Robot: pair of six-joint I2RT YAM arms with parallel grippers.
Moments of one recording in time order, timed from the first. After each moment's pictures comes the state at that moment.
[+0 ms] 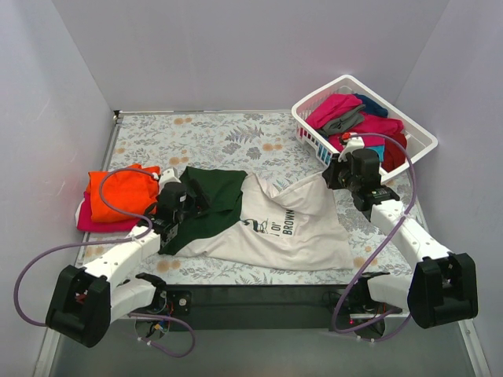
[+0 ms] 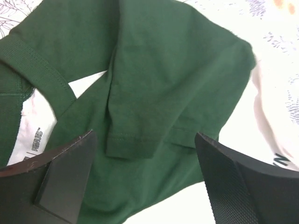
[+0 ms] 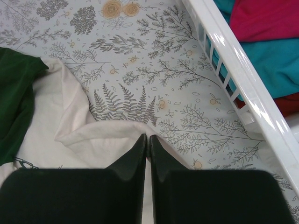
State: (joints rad) left arm -0.39 1.07 0.49 -0.05 -0.22 -0.69; right arm 0.24 1.18 0.76 -0.07 -0.14 0.18
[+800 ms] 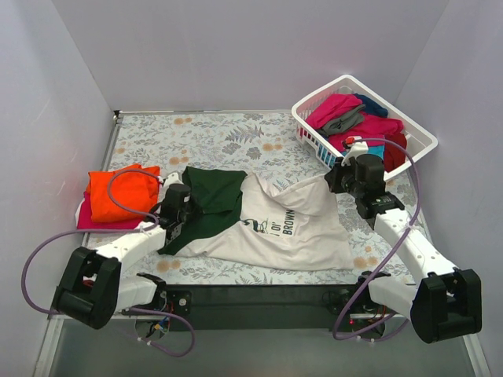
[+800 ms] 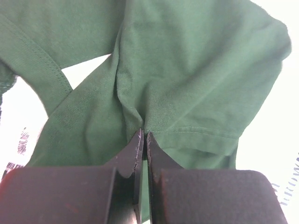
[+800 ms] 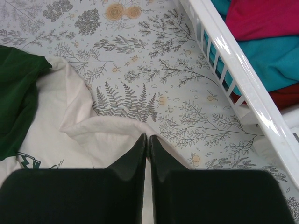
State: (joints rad) left arm -0.38 1.24 0.46 0.06 -0.18 -0.71; right arm 0.23 1.10 0.70 -0.07 -0.15 0.18
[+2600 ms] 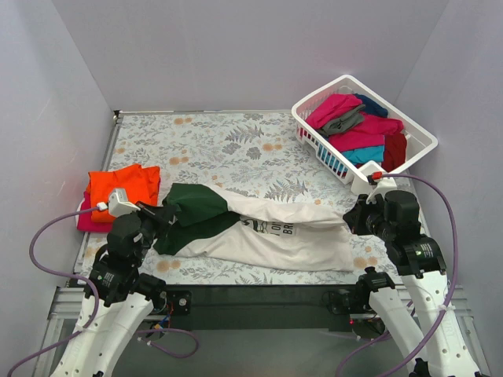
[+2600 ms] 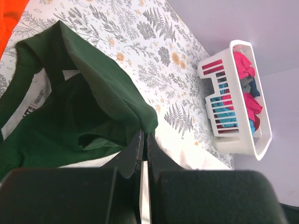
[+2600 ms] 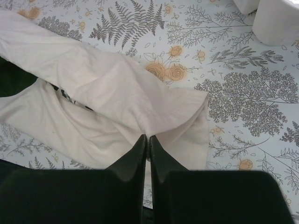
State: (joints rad) left arm -0.35 0.33 0.61 -0.60 -0.24 -0.94; right arm 0.19 0.55 0.75 -0.81 -0.20 0.22
